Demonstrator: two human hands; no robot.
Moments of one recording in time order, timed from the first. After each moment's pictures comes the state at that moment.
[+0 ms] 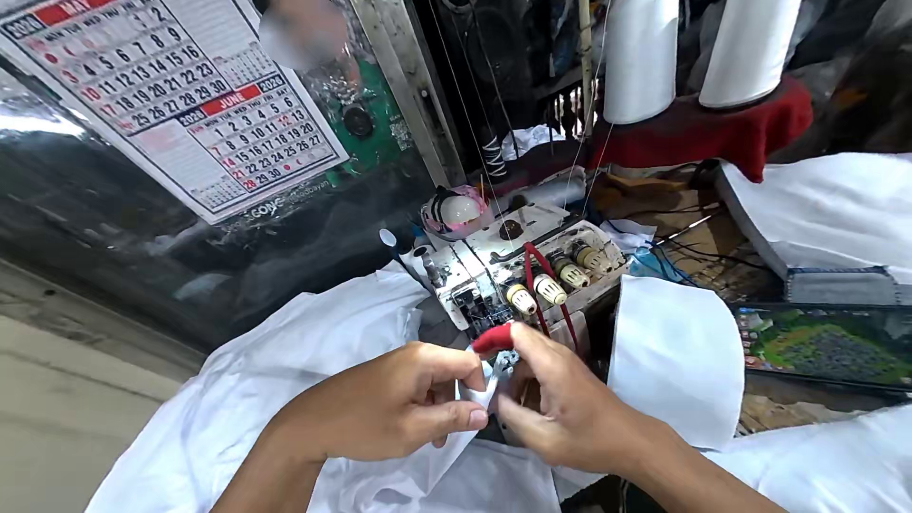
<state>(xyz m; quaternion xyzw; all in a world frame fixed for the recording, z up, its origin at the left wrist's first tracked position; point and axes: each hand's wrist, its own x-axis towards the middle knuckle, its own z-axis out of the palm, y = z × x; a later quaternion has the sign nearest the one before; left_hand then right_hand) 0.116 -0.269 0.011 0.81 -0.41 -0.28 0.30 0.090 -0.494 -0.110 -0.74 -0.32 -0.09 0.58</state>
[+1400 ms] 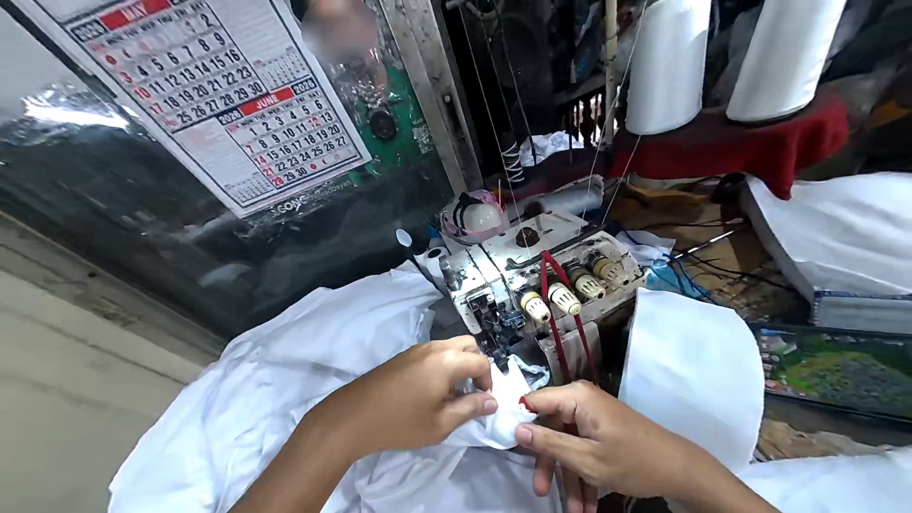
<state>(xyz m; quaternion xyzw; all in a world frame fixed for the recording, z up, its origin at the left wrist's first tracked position) 0.116 -0.276 -0.004 0.89 -0.43 -0.11 0.11 0.076 -0.526 -0.118 -0.64 -0.32 0.24 0.65</state>
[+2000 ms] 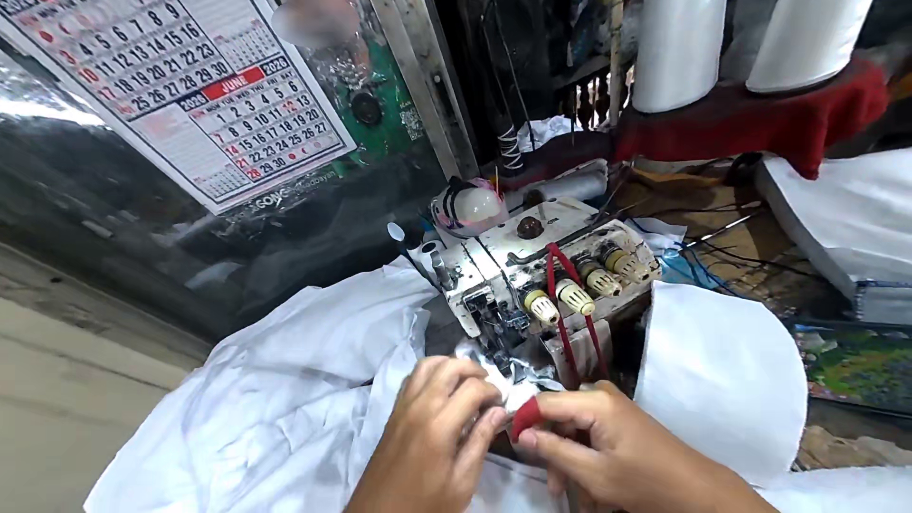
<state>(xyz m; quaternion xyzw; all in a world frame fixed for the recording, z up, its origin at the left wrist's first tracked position) 0.086 -0.270 -0.077 0.92 -0.31 0.14 0.17 0.080 -0.516 -0.140 -0.73 -0.33 0.06 0.60</state>
